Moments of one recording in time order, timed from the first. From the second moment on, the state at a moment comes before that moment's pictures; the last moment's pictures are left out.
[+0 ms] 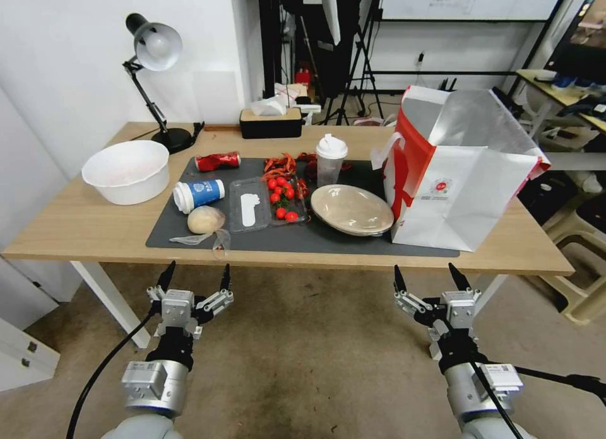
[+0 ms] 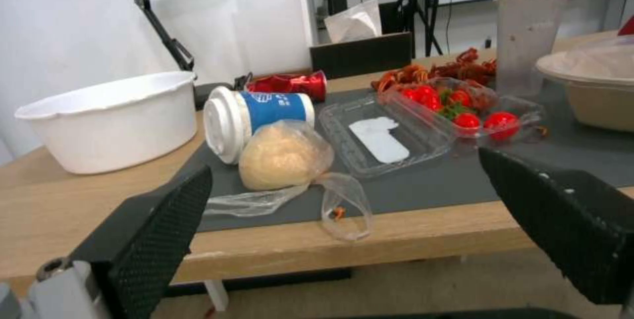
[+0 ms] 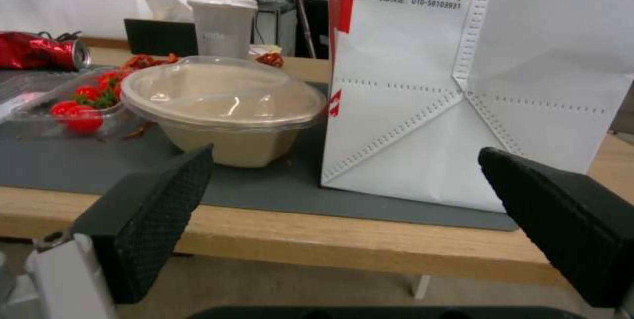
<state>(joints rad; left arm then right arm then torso) 1.80 -1.50 -0.55 -2.30 0.00 0.00 0.00 -1.80 1.50 0.55 2.30 0.00 0.00 0.00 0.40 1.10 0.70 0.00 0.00</state>
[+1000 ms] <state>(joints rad) 1.80 -1.50 -0.55 -2.30 0.00 0.00 0.00 -1.80 1.50 0.55 2.30 0.00 0.00 0.00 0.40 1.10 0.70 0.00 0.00</state>
